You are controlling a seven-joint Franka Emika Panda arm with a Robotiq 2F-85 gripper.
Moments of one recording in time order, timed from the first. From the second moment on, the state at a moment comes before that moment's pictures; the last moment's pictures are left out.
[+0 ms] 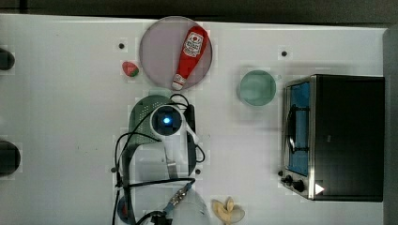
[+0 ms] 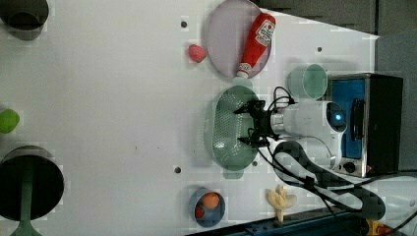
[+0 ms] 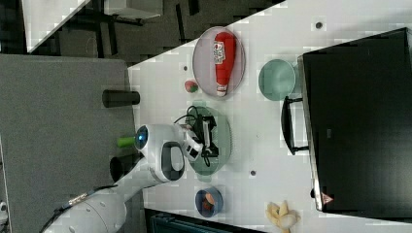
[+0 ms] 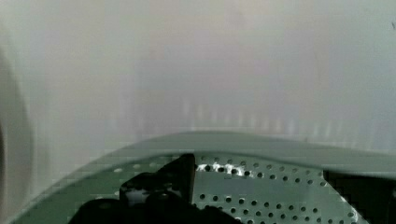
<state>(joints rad) 0.07 0.44 0.09 -2.36 -0.01 1.14 0.89</state>
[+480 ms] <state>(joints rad) 0.04 0.43 -0.02 -2.38 -0.01 1.13 0.72</state>
